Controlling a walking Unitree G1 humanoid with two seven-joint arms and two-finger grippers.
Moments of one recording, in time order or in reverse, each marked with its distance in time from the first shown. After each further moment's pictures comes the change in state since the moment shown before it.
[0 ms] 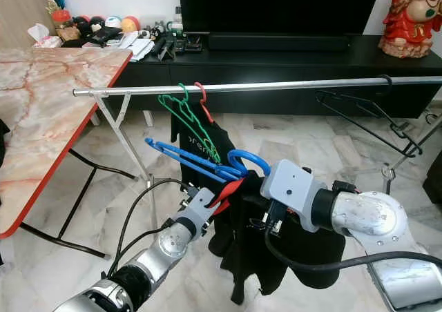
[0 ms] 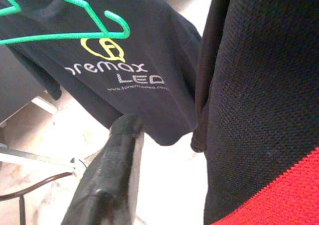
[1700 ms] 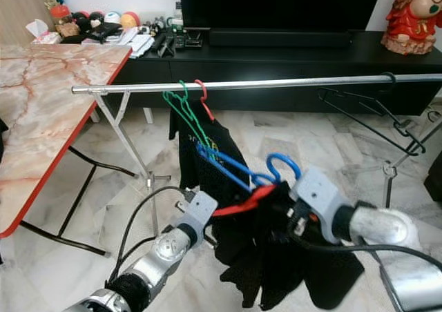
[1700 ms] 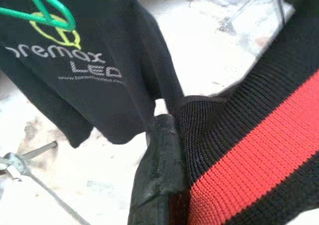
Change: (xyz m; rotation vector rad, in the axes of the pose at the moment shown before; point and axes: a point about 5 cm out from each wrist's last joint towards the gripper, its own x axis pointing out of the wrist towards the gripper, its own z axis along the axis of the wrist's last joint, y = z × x) left arm -0.007 -0.008 -0.006 -0.171 -0.026 -0.127; right arm -0.021 -0.003 -0.094 0.342 0.155 -0.074
